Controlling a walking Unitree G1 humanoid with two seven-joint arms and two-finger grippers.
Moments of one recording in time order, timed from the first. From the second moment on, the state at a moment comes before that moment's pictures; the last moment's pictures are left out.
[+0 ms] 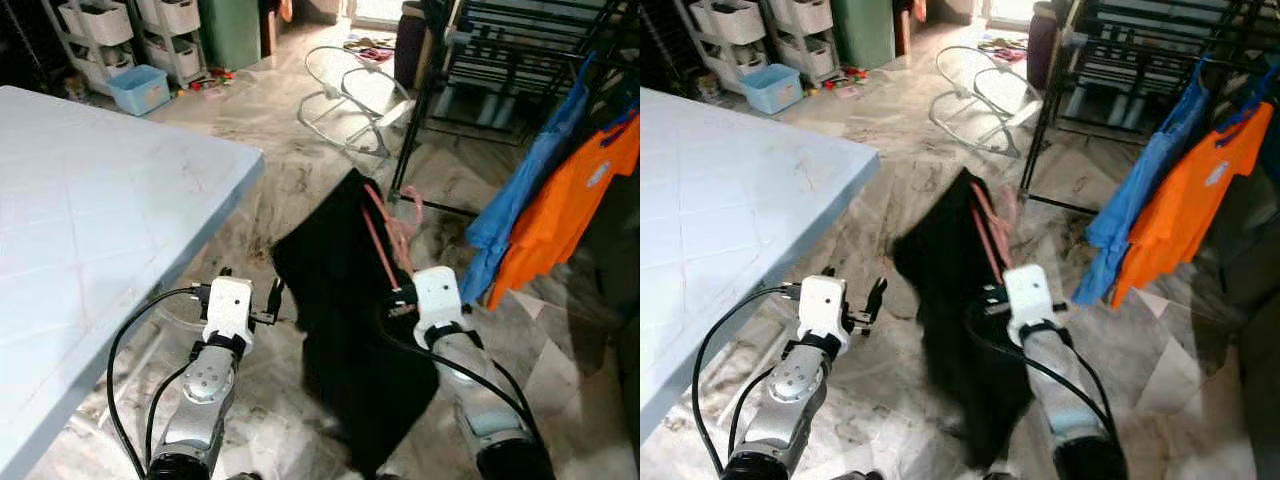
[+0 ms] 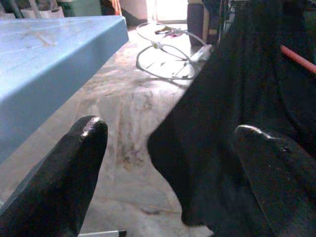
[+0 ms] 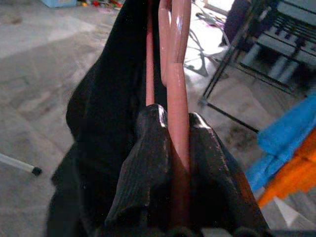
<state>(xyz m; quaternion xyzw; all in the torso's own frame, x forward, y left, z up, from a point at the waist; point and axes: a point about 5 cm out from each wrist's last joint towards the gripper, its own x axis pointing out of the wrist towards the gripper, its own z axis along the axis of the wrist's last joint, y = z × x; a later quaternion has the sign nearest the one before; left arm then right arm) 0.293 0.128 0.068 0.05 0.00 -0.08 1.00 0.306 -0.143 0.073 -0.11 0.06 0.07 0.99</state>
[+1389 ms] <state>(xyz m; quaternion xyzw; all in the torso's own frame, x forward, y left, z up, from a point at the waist) 0.293 0.131 0.074 0.01 0.01 -0.08 1.00 0.300 -0.146 0.077 -0.09 0.06 0.05 0.99</state>
